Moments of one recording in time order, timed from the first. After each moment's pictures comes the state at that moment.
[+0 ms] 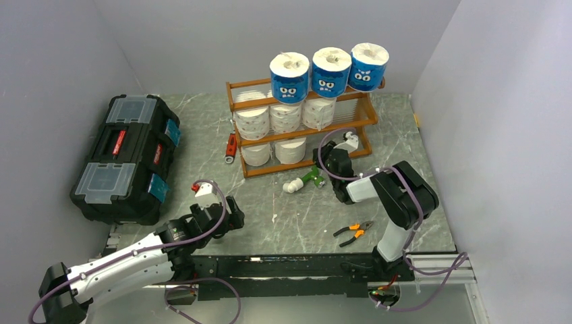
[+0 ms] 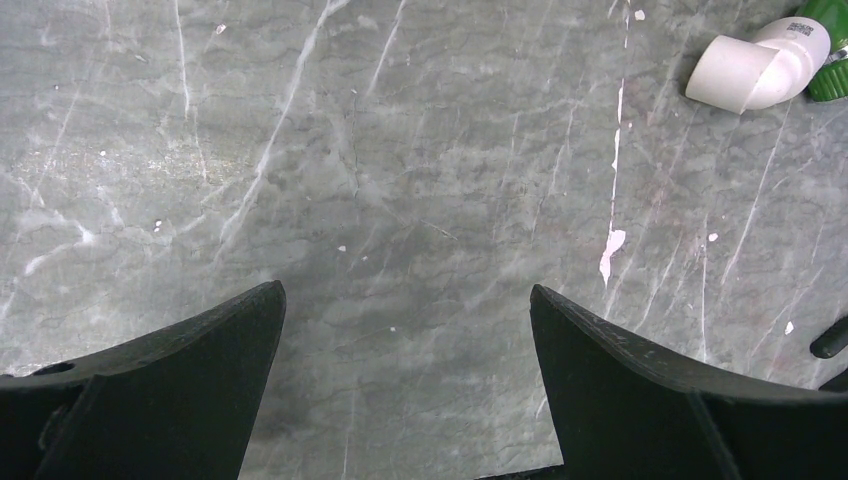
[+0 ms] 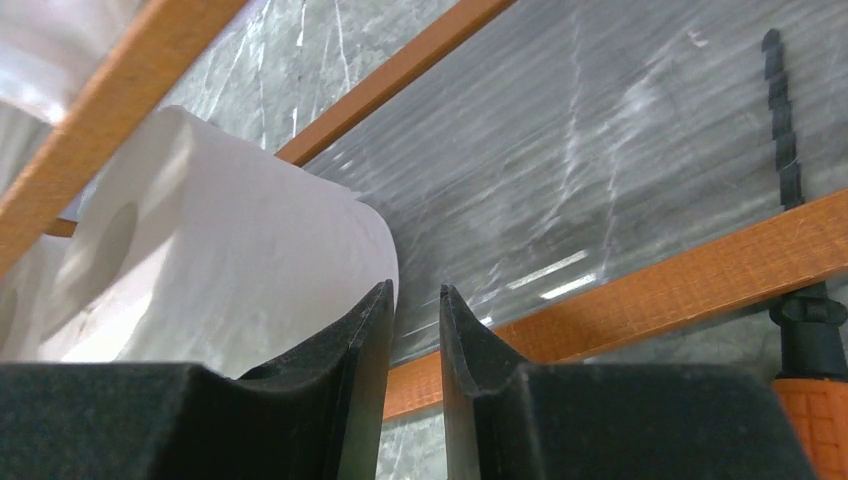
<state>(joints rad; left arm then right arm) -0.97 0.62 0.33 -0.54 -0.52 -1.02 0.48 1.73 0.58 0.87 0.29 0.75</state>
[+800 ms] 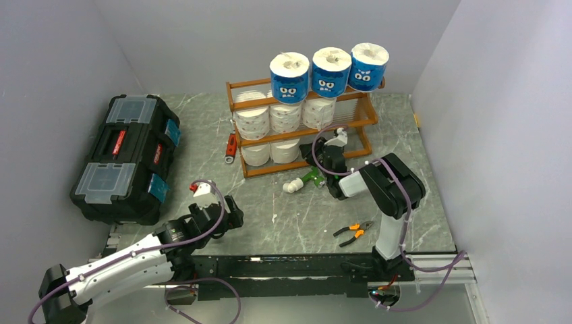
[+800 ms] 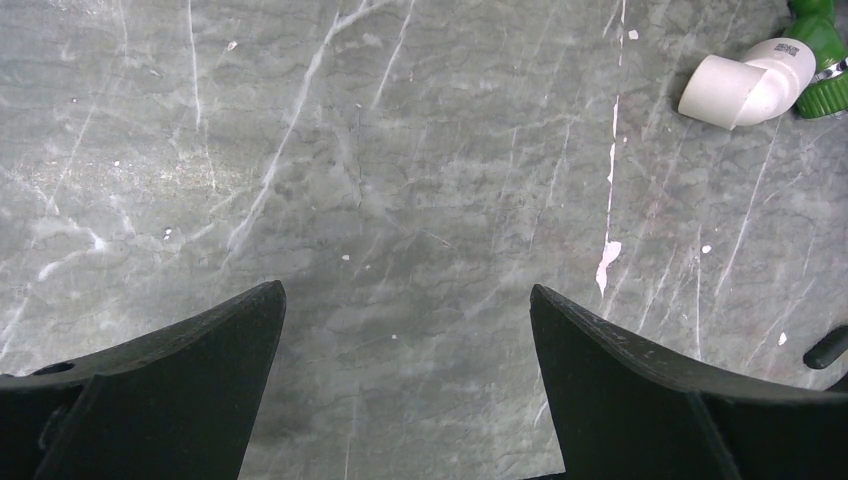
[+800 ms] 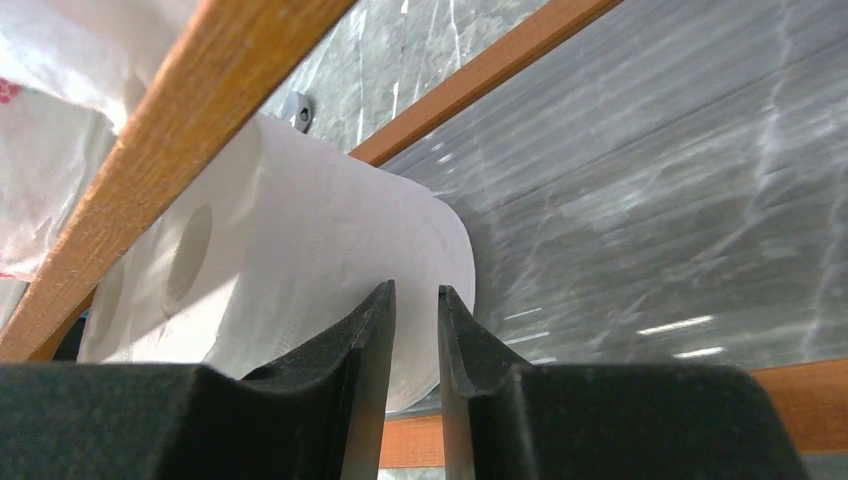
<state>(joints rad) -0.97 0.60 0.33 -0.54 -0.55 -1.02 0.50 1.87 0.67 0.99 0.15 0.84</state>
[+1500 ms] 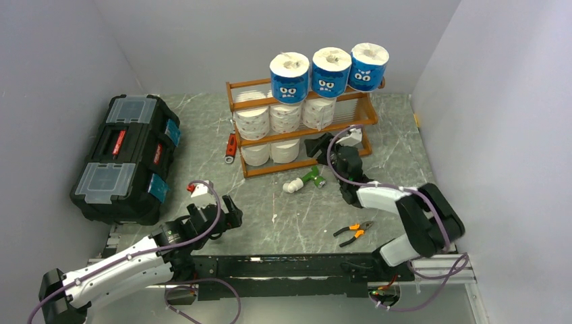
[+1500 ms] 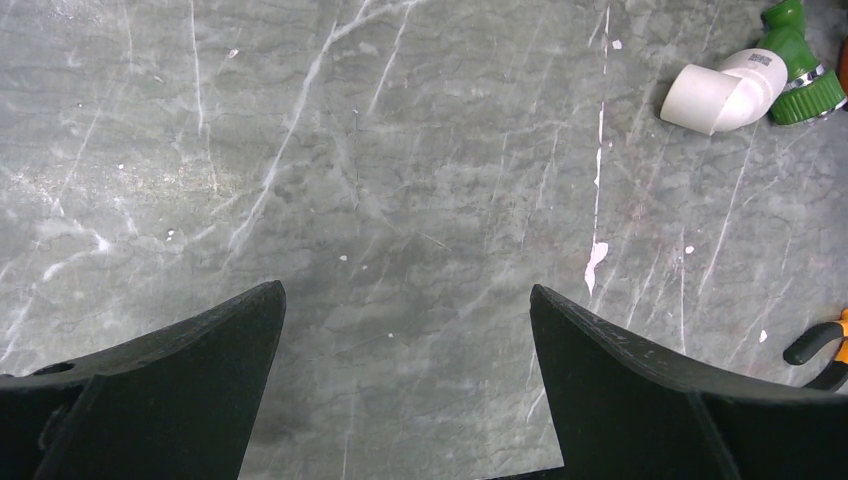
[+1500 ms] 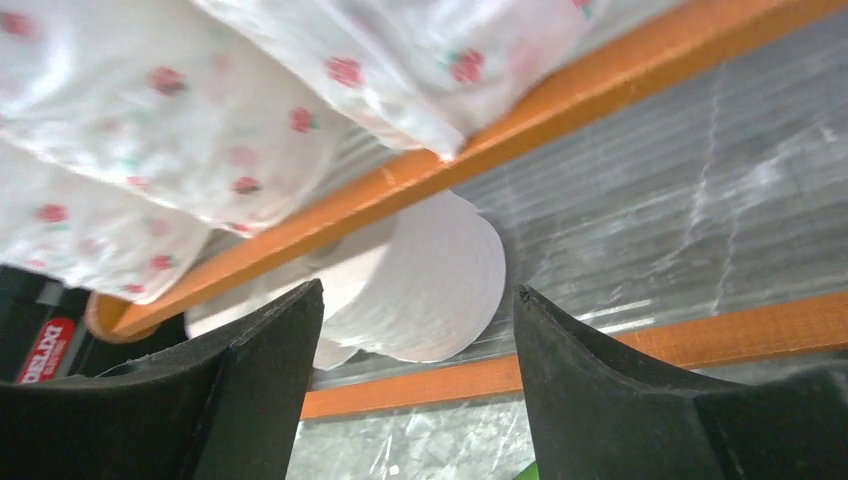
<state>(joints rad) -0.97 0.55 0.33 -0.57 -0.55 -1.02 0.50 1.54 0.56 0.83 0.18 0.73</state>
